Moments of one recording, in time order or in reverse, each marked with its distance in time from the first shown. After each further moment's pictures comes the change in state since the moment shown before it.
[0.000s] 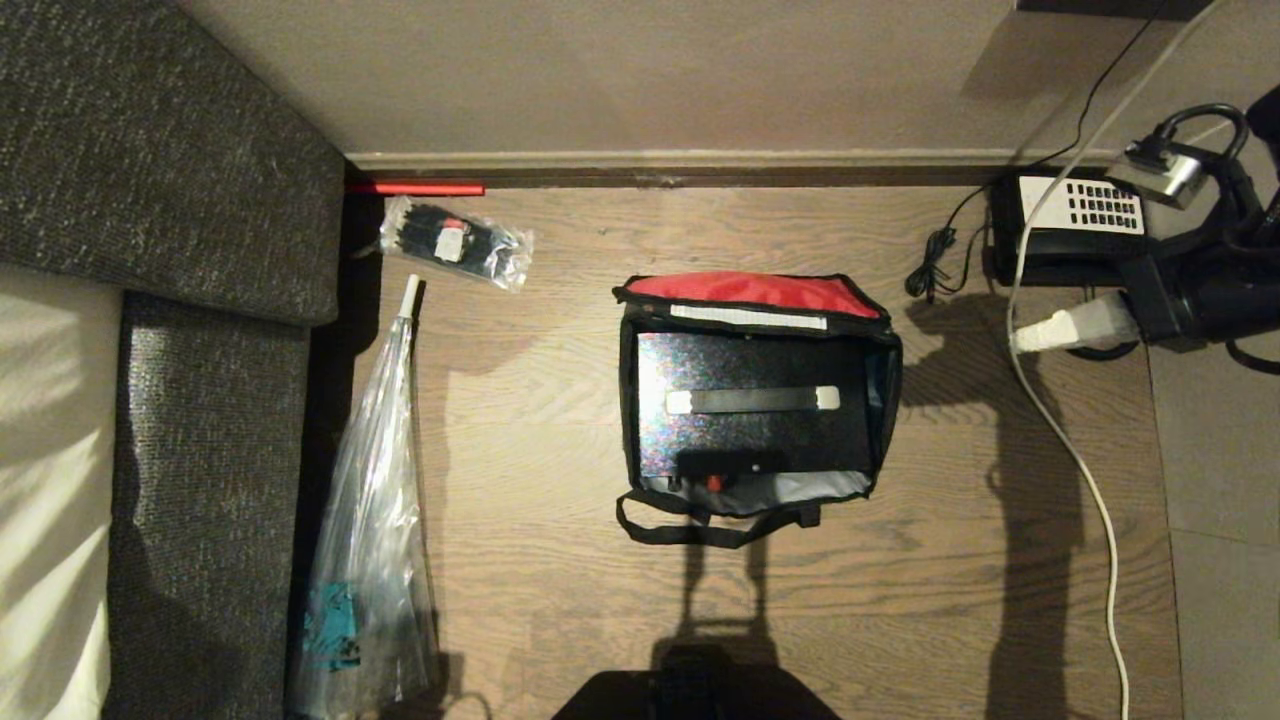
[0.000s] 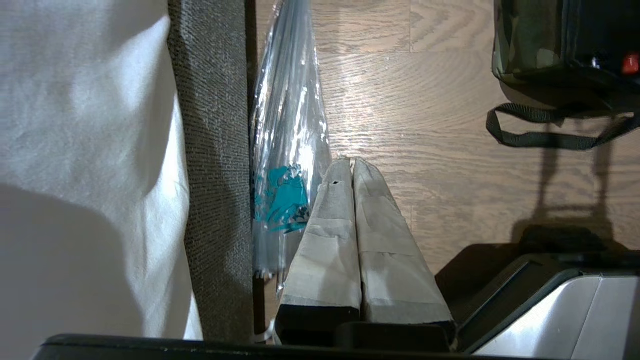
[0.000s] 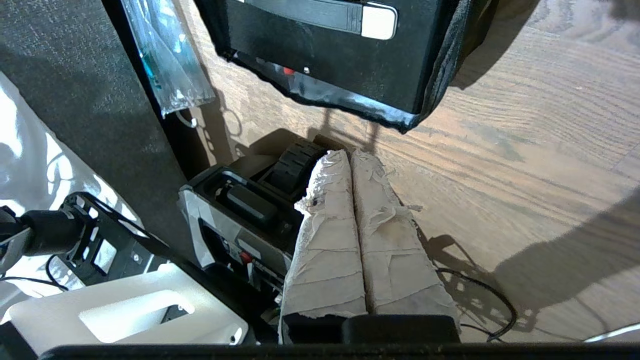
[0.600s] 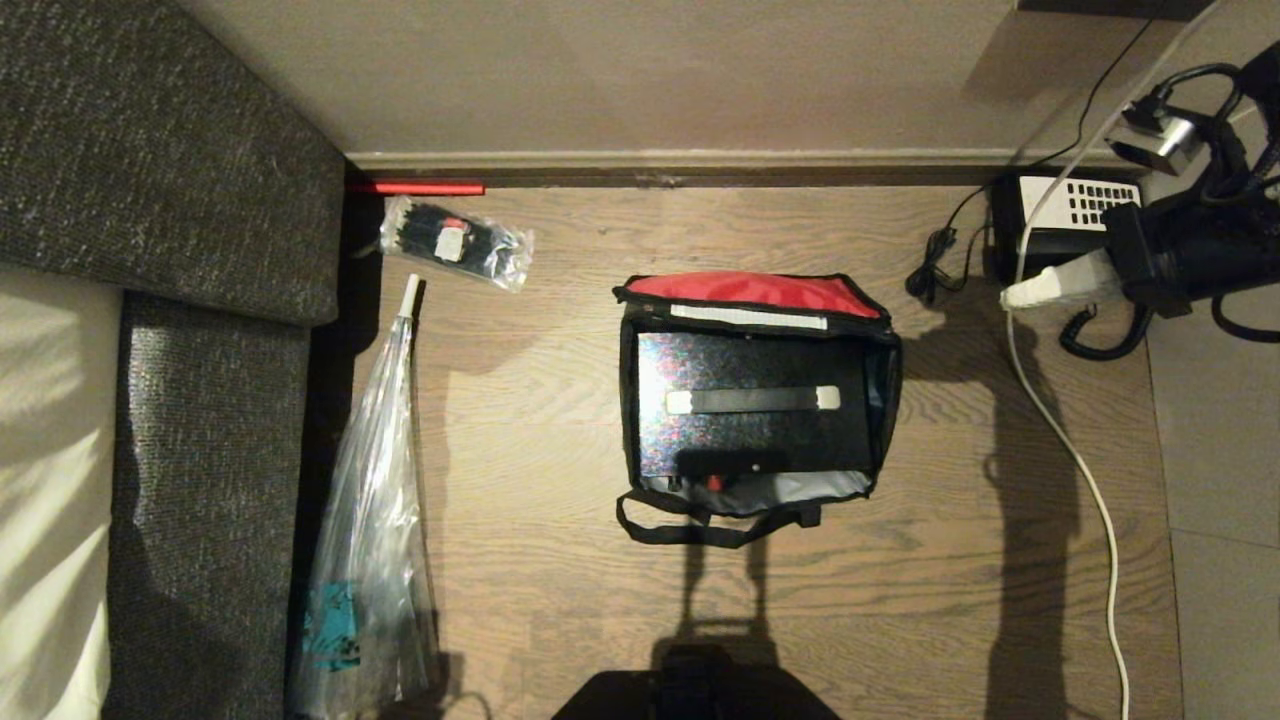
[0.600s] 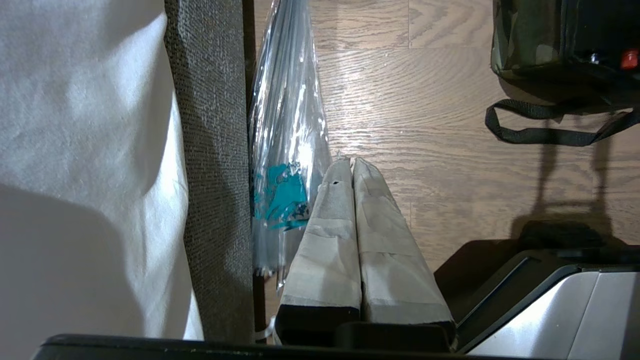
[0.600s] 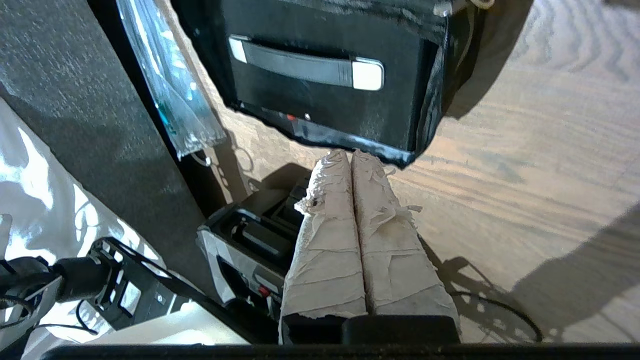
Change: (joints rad) left arm 0.000 0.000 -0.009 0.019 -0.004 0.004; right arm -0.001 0.057 -0.124 -0.012 -0.009 0.129
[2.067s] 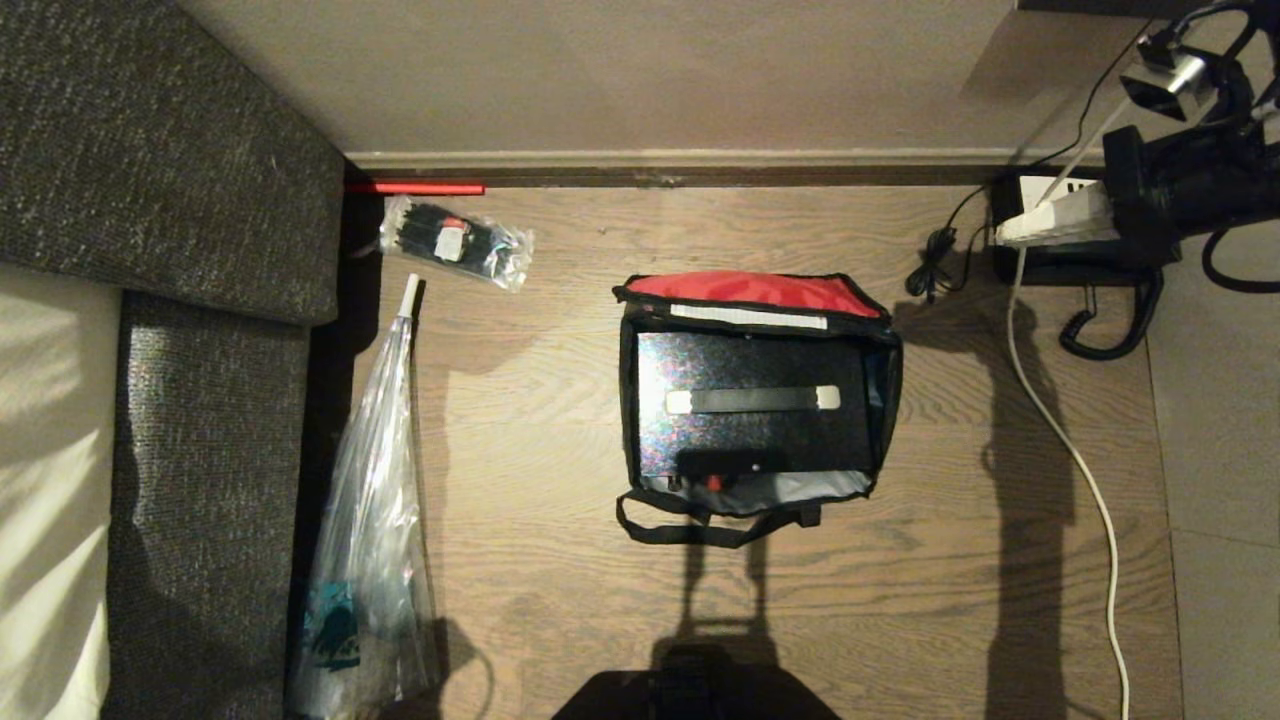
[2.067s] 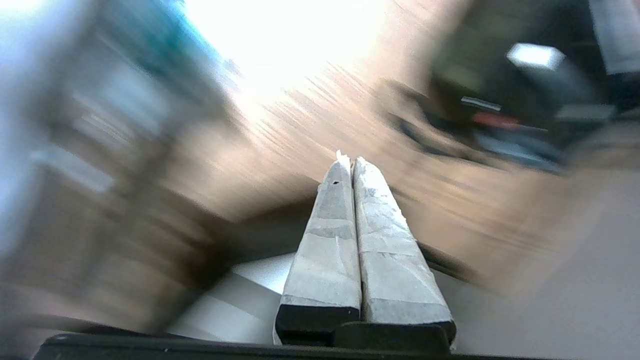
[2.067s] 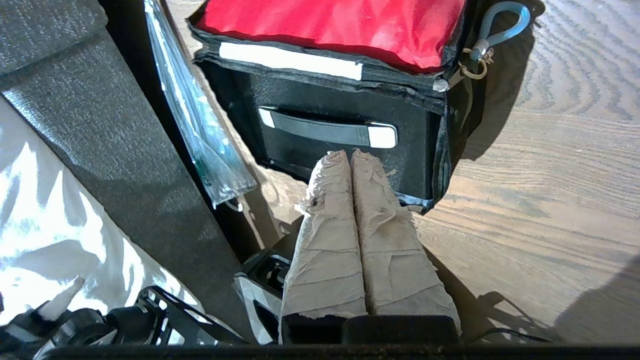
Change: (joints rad) left arm -0.019 0.181 -0.164 0.229 -0.086 -0.702; right arm -0.002 0.069 -0.205 -0.002 0.009 0.183
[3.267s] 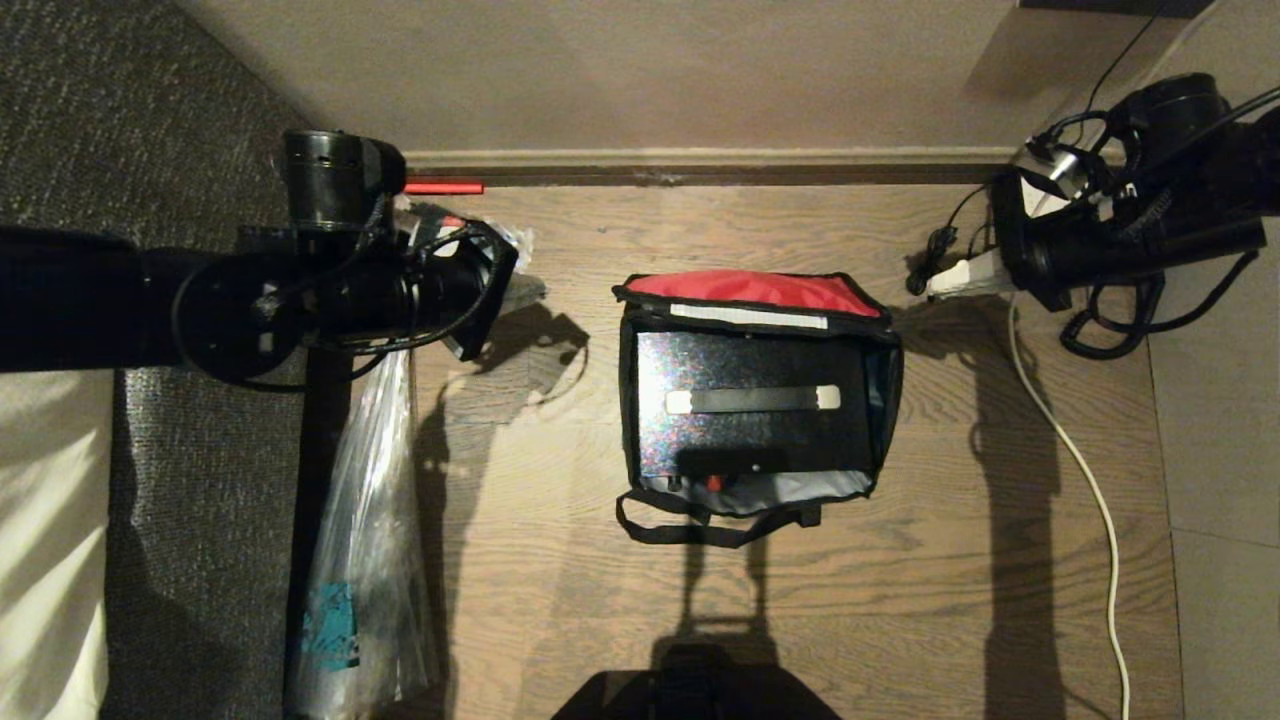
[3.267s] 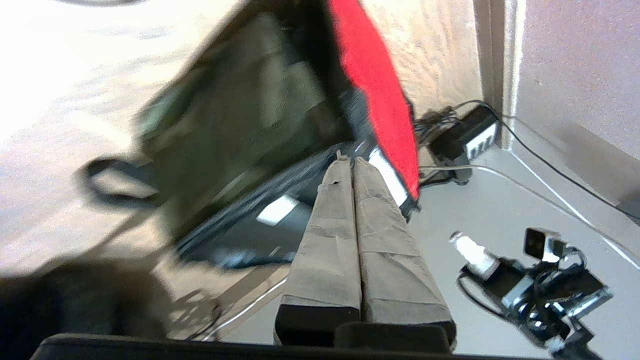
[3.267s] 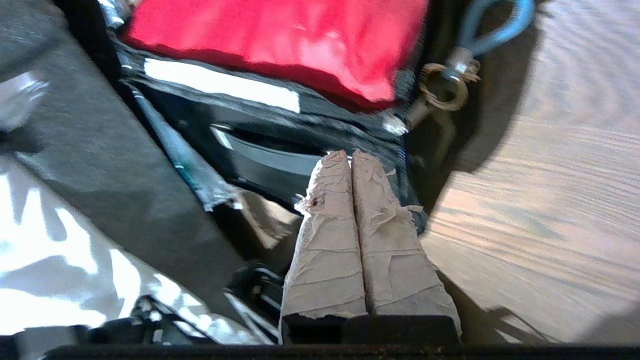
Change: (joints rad) left arm -0.298 1.628 -1.167 -0.434 -0.161 -0.443; right arm -0.003 0.216 -0.007 -0.119 0.019 0.005
